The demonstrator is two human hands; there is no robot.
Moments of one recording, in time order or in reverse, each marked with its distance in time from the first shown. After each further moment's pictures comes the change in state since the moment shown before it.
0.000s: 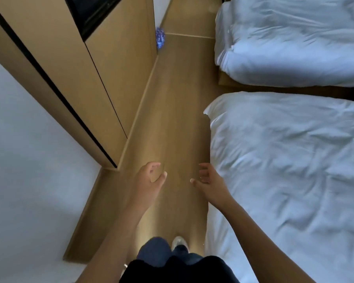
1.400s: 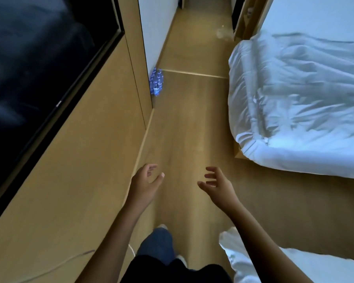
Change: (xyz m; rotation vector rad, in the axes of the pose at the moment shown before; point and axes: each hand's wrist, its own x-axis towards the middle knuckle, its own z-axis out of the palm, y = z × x) left_hand 1.027 0.274 -0.006 0.022 0.020 0.012; right_hand 0.993 -0.316 -0.180 0.008 0.032 0.033
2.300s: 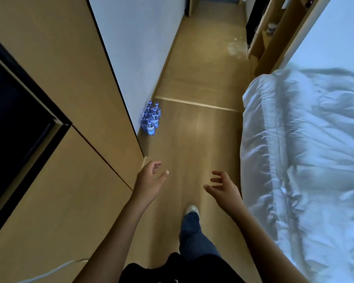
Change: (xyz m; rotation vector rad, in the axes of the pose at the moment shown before) left_hand 0.633 0.182 0.079 -0.025 0.010 -0.045; right_hand 0.620 -0.167 -0.130 0.013 -0.030 0.039
